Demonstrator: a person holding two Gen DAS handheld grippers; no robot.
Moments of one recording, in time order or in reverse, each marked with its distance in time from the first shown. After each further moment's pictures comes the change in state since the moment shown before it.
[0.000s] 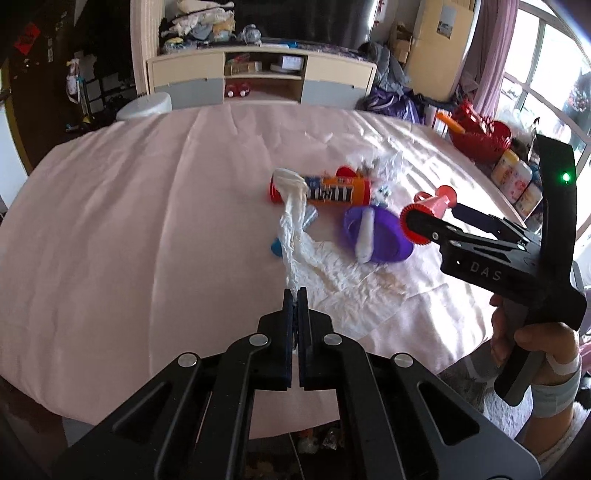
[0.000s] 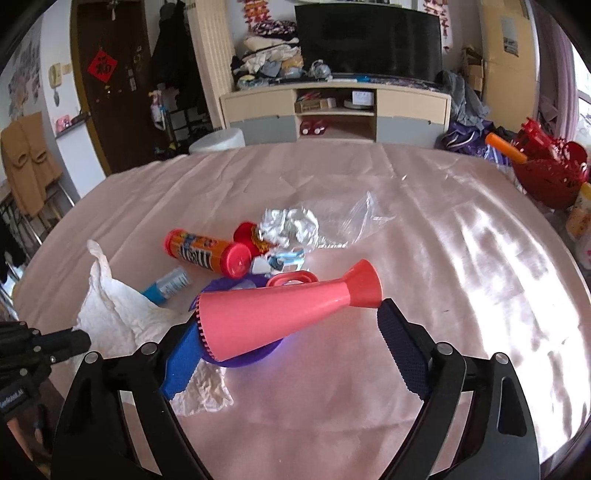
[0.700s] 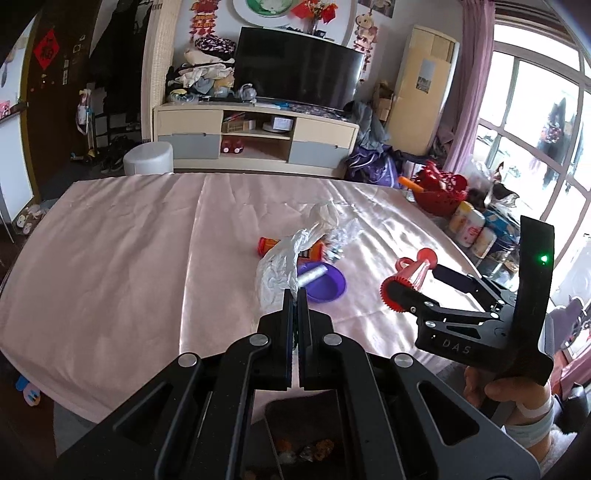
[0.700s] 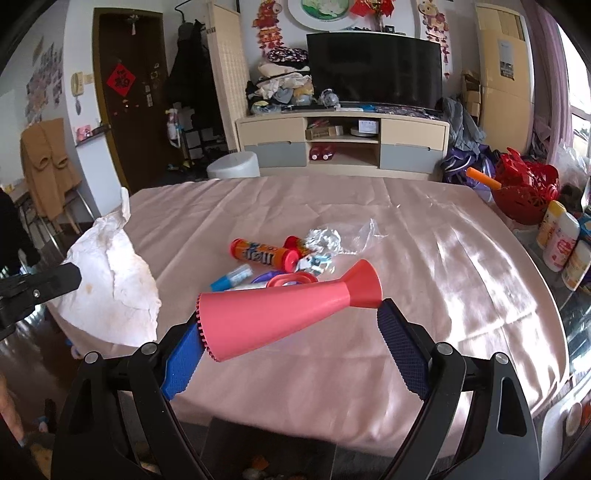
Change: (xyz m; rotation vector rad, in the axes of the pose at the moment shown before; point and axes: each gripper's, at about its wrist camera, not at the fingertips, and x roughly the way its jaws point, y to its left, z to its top) left arm -0.119 -0.018 -0.016 -0.019 -0.217 -0.064; right arm -0.105 0.037 -0.022 -0.014 -0.079 0.021
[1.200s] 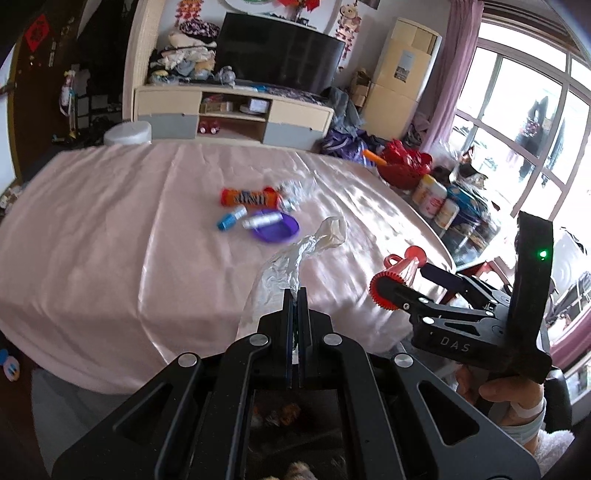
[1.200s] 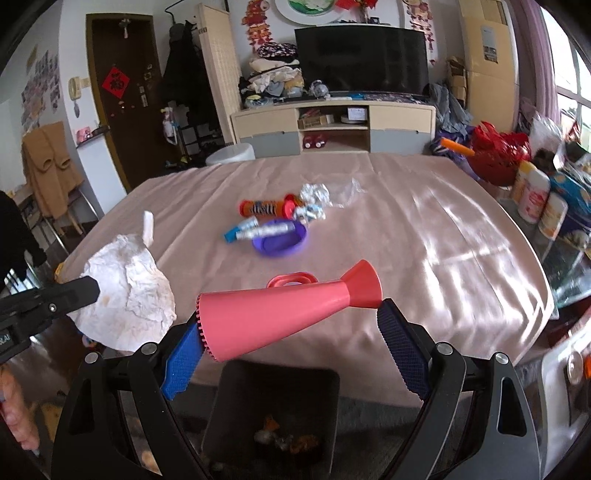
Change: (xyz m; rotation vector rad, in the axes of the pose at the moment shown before) left arm -0.028 -0.026 -0.067 -0.016 0.070 -0.105; right arm -0.056 -0.005 -0.064 0.056 0.046 -0.022
